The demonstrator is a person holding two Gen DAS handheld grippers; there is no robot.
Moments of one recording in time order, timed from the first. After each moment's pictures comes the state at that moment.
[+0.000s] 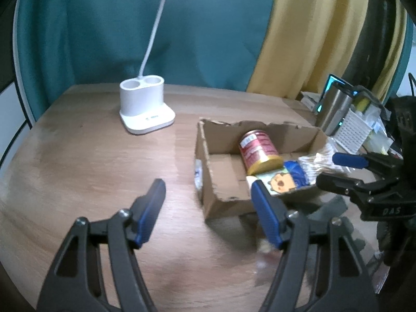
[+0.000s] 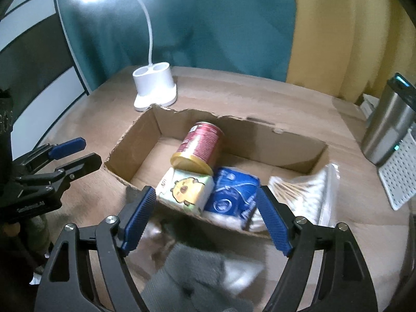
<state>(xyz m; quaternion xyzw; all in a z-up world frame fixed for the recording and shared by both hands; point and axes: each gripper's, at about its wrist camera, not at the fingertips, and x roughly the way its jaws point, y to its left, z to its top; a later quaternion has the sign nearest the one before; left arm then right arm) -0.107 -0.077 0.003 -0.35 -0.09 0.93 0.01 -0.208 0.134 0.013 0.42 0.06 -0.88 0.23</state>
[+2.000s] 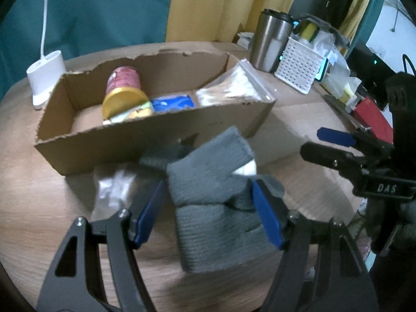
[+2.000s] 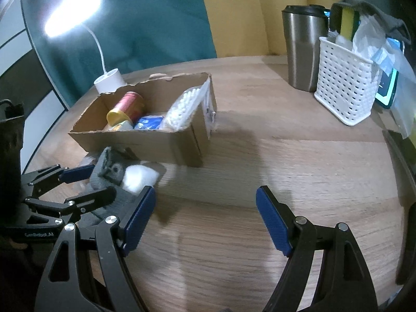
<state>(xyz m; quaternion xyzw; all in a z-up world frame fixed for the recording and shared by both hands) -0.109 0.077 -0.036 -0.45 -0.04 0.88 0.13 -0.147 0.287 -0.026 0.42 -0.03 -0.89 0.17</state>
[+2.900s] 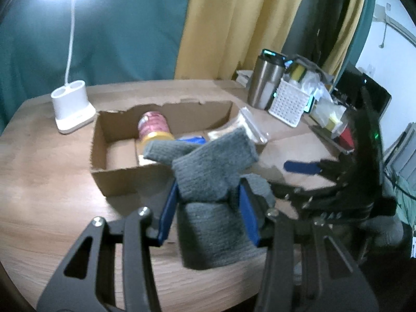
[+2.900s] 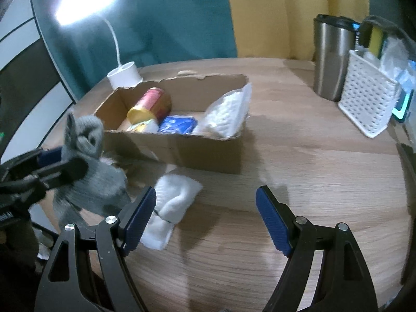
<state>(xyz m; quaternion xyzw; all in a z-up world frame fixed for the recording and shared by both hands) -0.077 0.027 0.022 -0.37 -0.06 0.92 0.14 -0.149 0.235 -0.024 0.43 -0.01 -0.88 0.19</state>
